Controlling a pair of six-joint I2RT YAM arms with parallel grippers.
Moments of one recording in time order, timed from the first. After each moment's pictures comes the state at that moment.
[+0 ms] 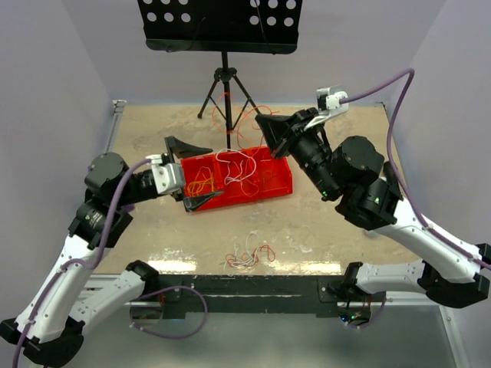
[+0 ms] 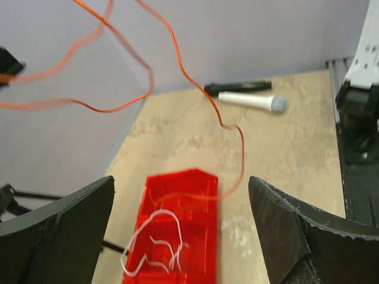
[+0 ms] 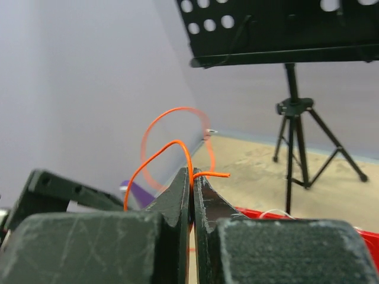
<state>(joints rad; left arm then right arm) -0.50 0.80 1.14 -0.23 0.77 0.31 1.08 1.14 1.49 -0.09 0.46 0.28</state>
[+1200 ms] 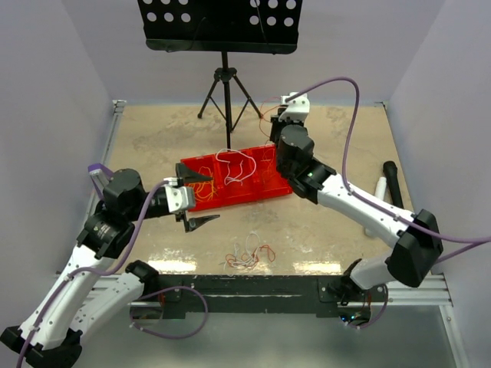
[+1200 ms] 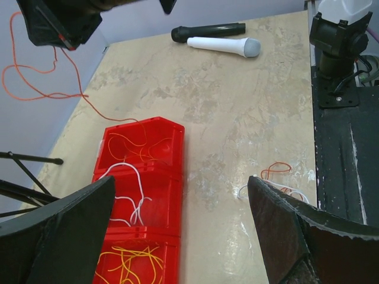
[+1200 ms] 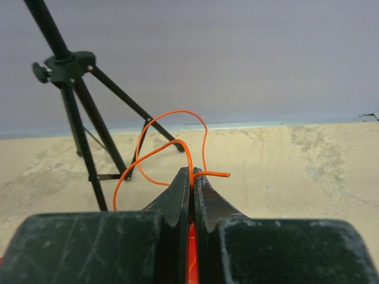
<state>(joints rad) -0.50 0.68 0.90 -0.41 0.77 0.45 0.78 1.42 1.20 0.27 0.82 0.04</state>
